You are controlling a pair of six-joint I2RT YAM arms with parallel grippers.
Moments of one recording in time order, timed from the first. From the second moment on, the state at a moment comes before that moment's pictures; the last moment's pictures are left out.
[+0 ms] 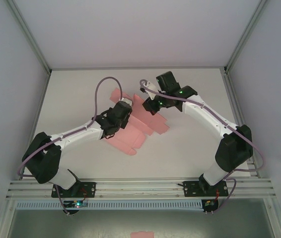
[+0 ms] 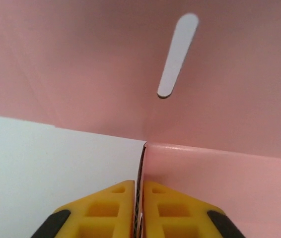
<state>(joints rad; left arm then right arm) -0.70 1.51 0.98 -0.30 -0.42 -0.06 0.53 1.62 1.43 -0.70 -0.41 -0.16</state>
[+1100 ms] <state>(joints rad) -0.46 0.96 0.82 -0.40 -0.34 -0.38 0.53 1.52 1.35 -0.66 -0.46 -0.65</state>
